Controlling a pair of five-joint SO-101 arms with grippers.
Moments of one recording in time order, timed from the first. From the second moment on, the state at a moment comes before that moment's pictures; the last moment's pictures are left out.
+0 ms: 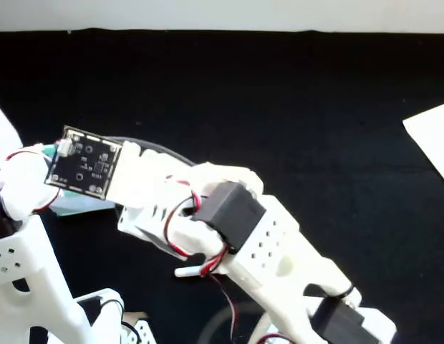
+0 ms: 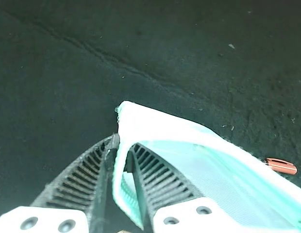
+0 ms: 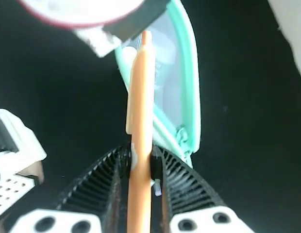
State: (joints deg) left arm -21.0 -36.4 10.3 89.7 -15.0; right arm -61.2 -14.9 -21.2 86.8 25.9
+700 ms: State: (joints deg) left arm -11.9 -36.5 10.2 90.2 -15.0; right arm -53.7 -11.2 -30.9 100.5 27.7
